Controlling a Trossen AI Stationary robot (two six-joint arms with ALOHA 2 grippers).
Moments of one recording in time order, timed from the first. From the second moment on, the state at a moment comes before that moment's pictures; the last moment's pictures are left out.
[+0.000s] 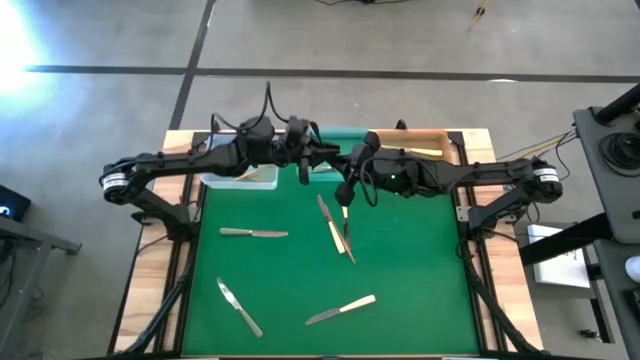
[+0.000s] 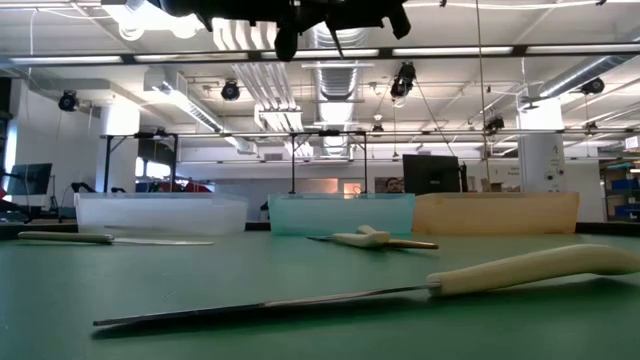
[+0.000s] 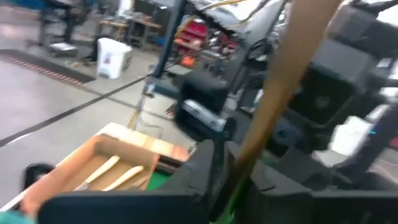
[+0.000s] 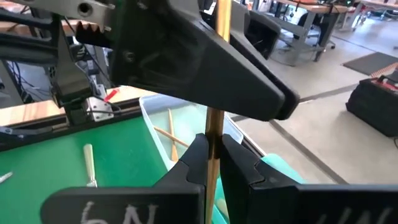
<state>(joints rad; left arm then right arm) 0.30 1.46 1.14 0.34 0.24 -0.33 -0.05 1.44 1.25 -0.08 0.42 0.05</state>
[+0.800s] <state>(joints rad) 0.44 1.46 1.64 -0.87 -0.10 0.02 -0.05 1.31 1.25 -0.29 0.43 0.14</state>
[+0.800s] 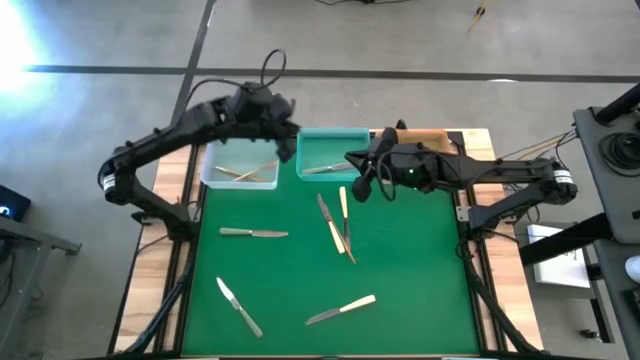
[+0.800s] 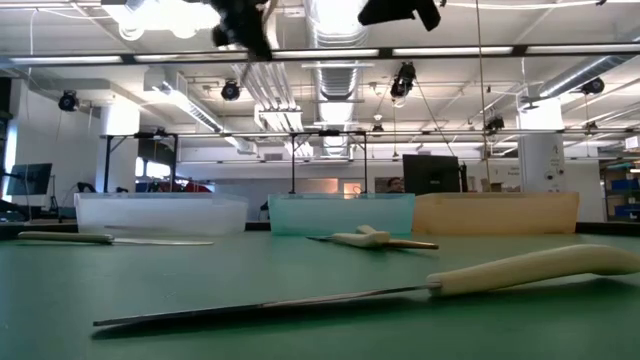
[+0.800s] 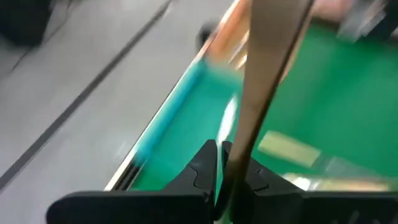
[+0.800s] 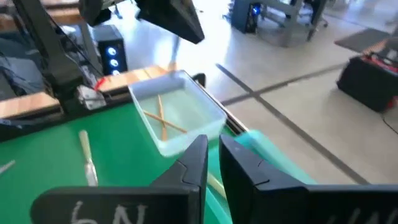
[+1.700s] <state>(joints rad) 0.77 1.45 1.18 -1.10 -0.17 0.17 -0.05 1.30 1.25 -0.57 0.45 0.27</state>
